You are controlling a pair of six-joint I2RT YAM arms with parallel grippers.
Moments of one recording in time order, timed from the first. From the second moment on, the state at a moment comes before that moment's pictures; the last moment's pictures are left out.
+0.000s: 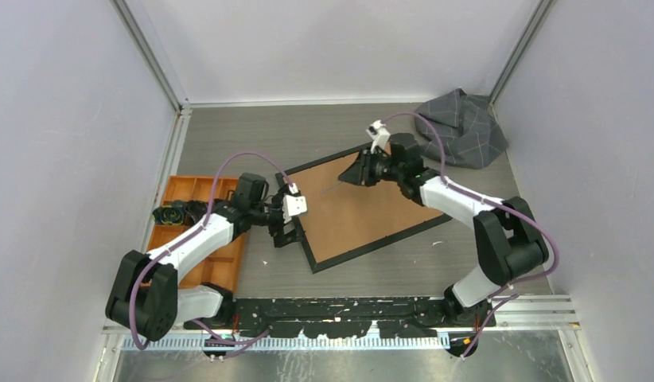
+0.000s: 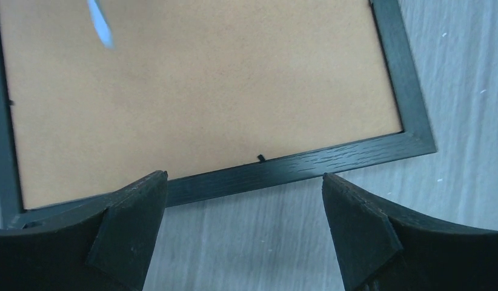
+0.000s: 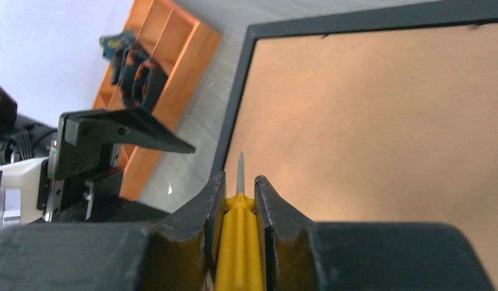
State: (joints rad) left arm -0.41 1.23 0.65 -0.26 0.70 0.75; right arm 0.40 1.55 0.93 0.18 -0.56 0.49
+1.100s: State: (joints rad) left arm -0.23 1.43 0.57 -0.10 0.84 1.35; right arm 0.56 1.72 0.89 0.23 -0.64 0.51
